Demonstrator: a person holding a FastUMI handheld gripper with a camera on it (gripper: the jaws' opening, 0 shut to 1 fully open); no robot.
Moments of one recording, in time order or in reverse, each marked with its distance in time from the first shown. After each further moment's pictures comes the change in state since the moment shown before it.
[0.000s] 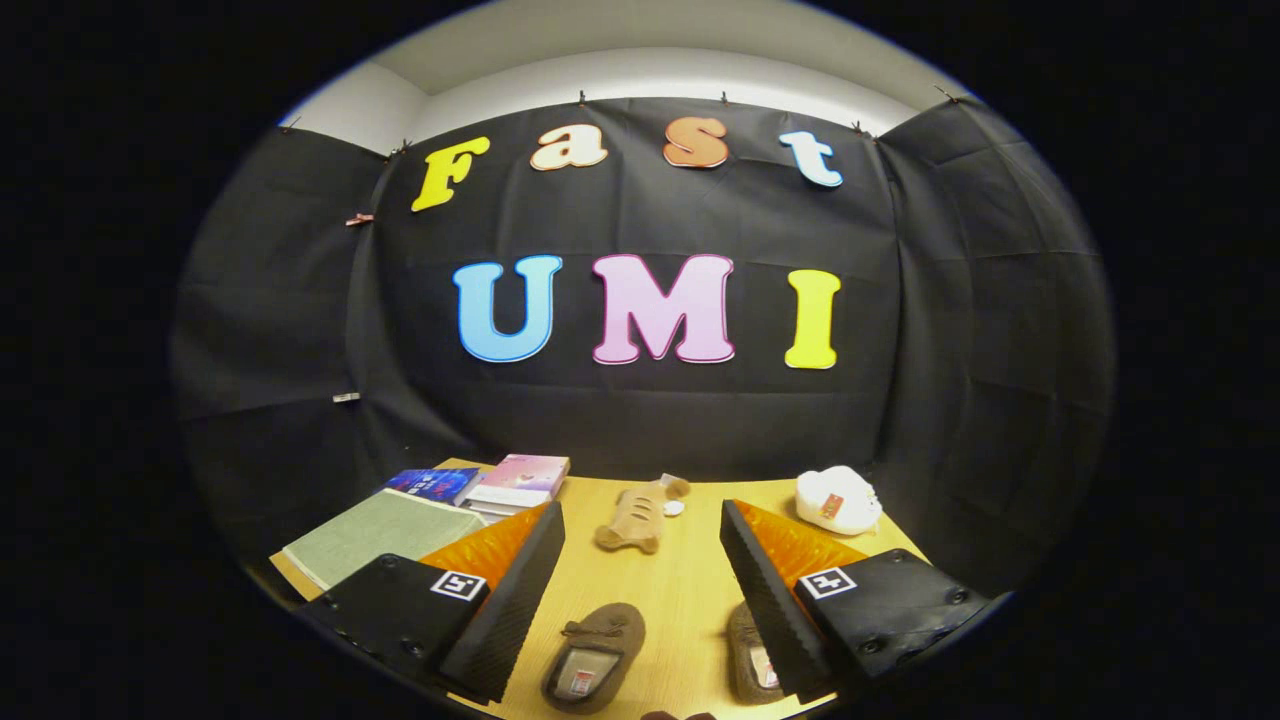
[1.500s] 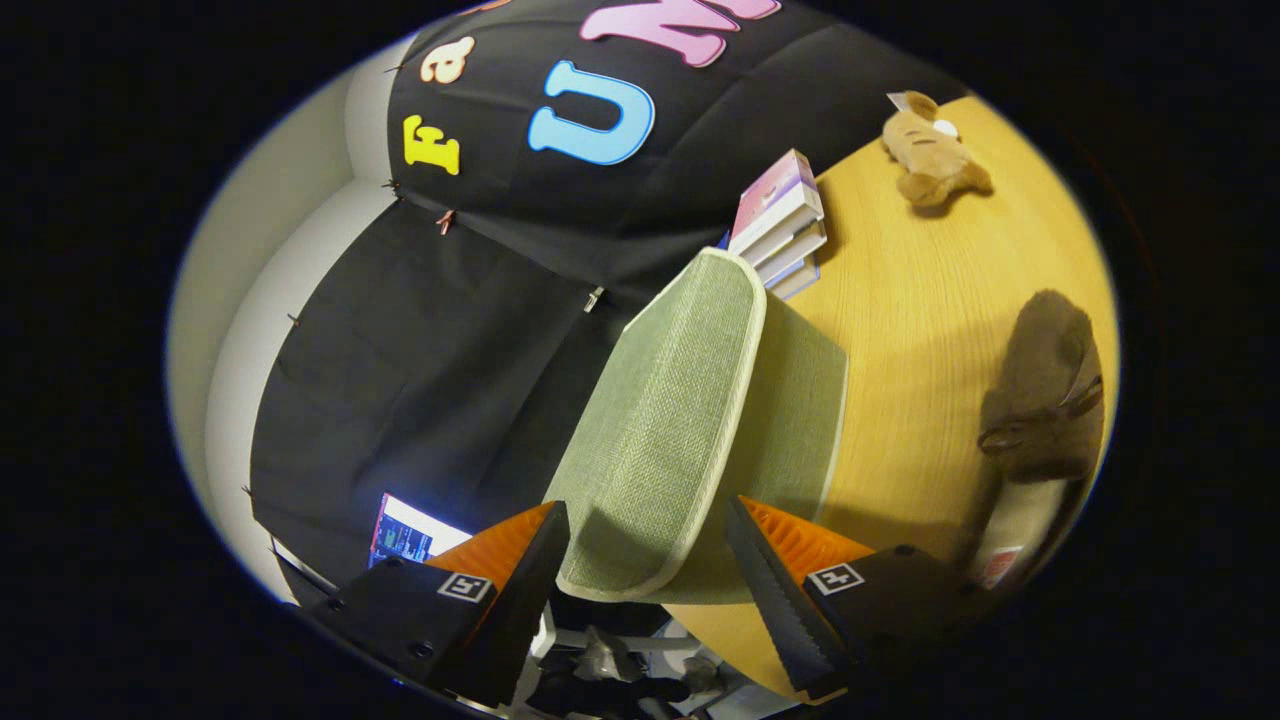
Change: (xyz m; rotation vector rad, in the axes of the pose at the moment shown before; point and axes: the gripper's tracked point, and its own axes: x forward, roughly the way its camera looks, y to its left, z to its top) arm 0.009 0.213 -0.184 0.828 0.694 0.838
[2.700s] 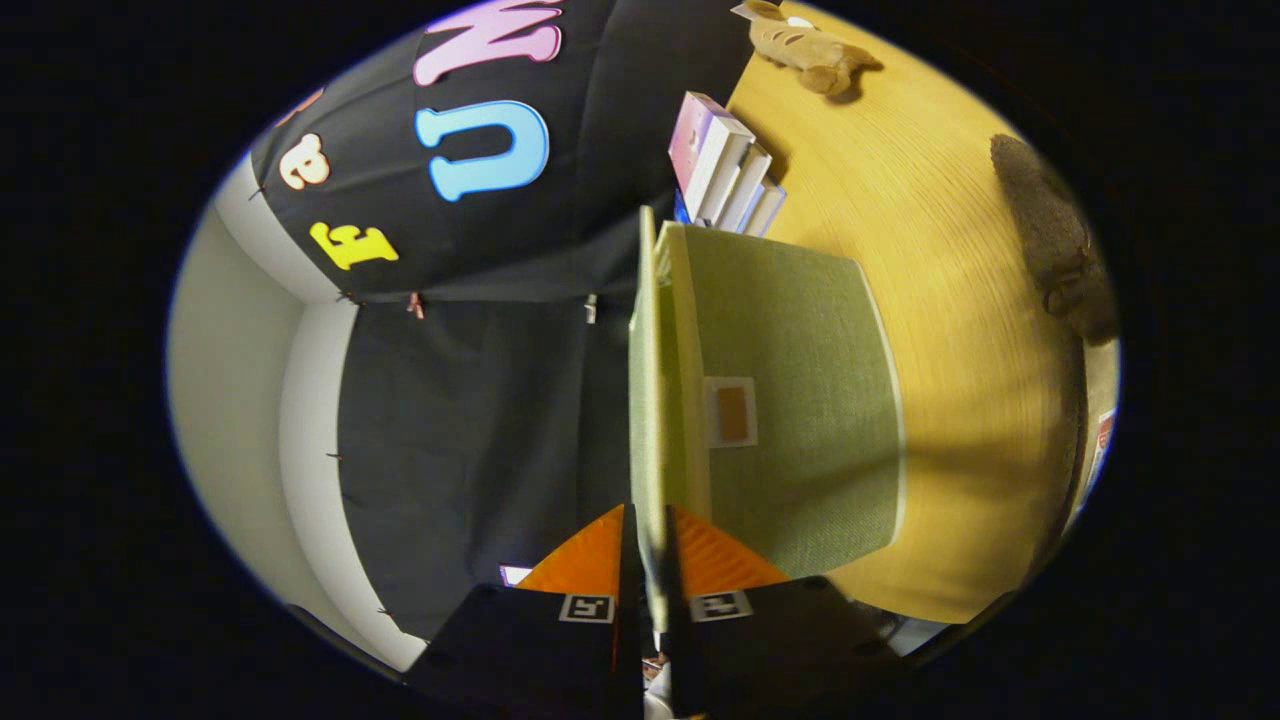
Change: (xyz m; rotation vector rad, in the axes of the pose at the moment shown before) arm 0.006 0.036 0.019 0.396 0.036 0.033
